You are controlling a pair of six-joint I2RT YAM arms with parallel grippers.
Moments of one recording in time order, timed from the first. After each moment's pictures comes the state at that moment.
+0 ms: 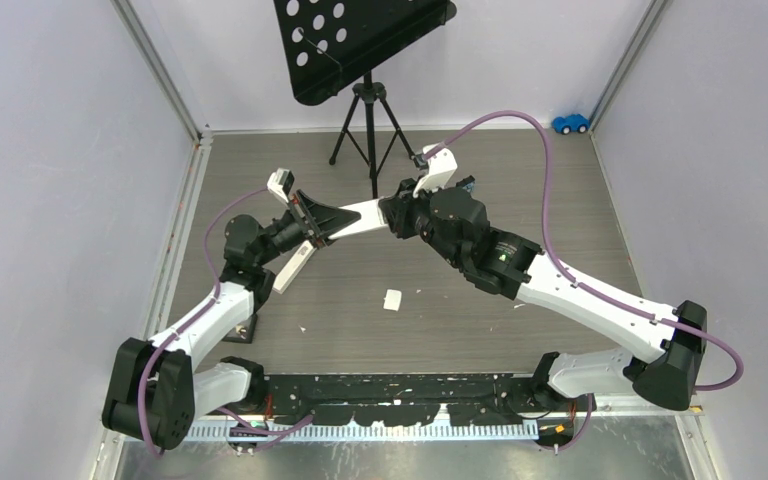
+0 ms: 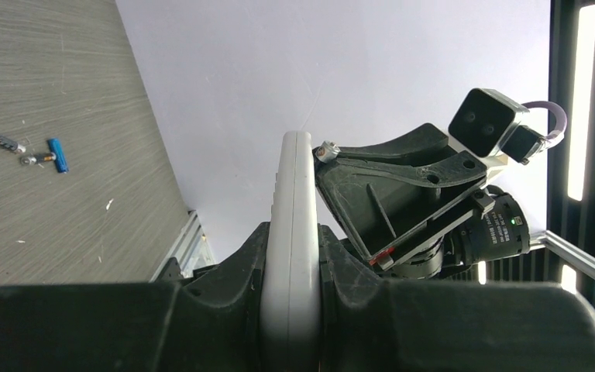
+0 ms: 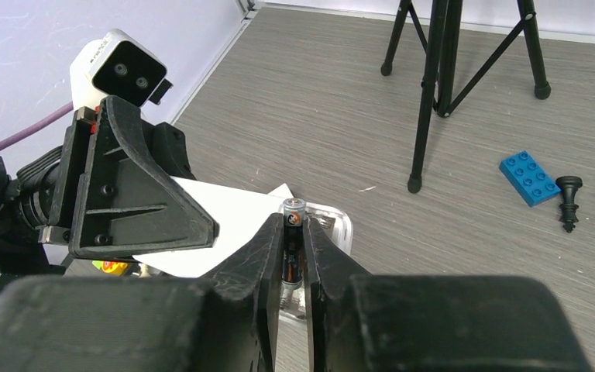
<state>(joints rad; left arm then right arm) -0.29 1.13 0.53 0.83 0.75 -1.53 0.98 1.26 1.19 -0.12 0.38 0.39</state>
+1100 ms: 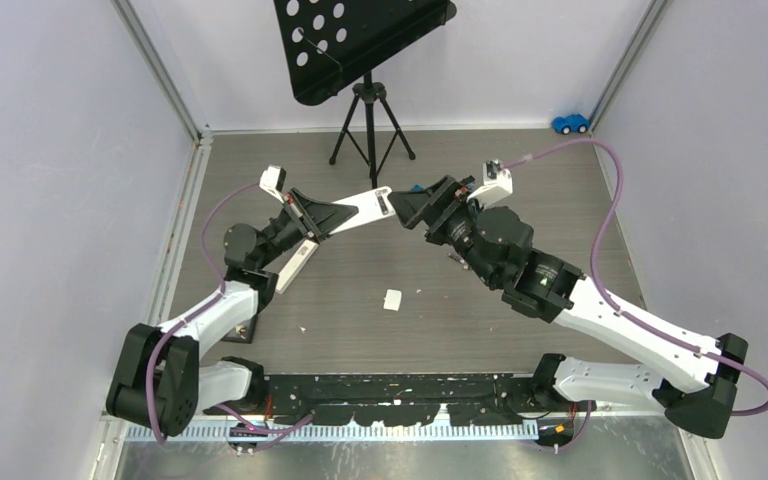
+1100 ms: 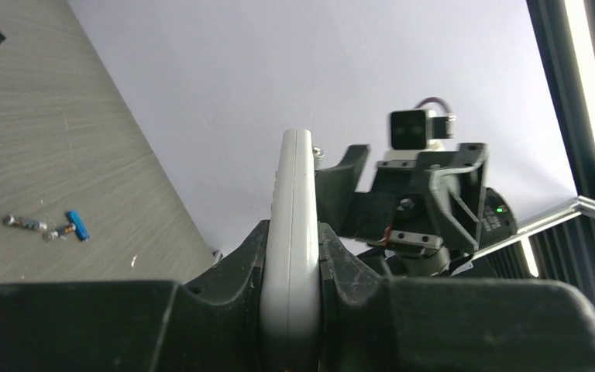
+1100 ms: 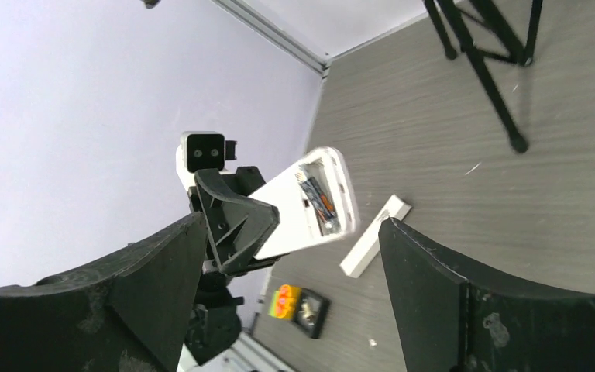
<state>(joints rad) -0.29 1.19 0.50 1.07 0.69 -1.46 0.98 1.05 1.10 -0.13 0.46 0.85</state>
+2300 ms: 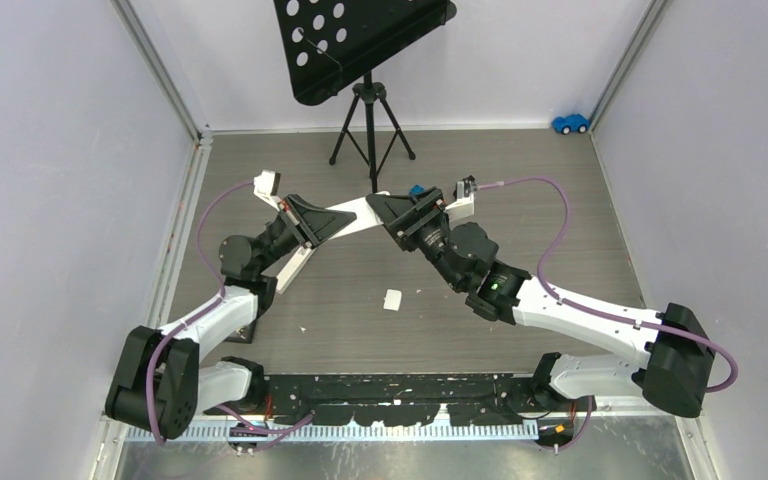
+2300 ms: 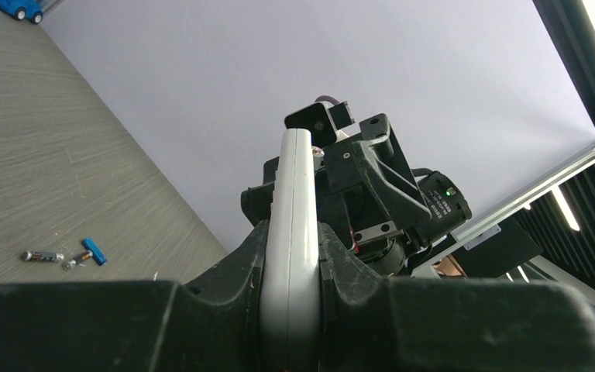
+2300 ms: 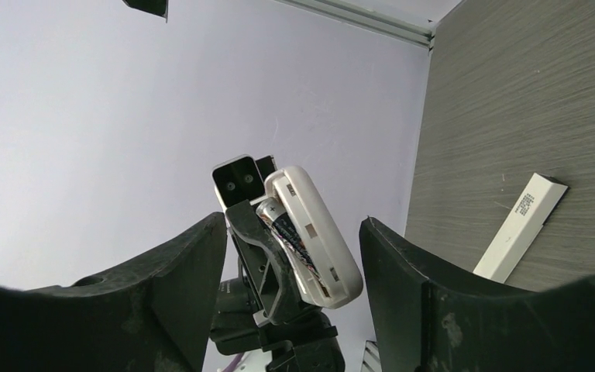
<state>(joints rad) -0.29 1.18 0.45 1.25 0.71 -1.38 0.99 1.20 0.83 0.46 0.40 1.27</state>
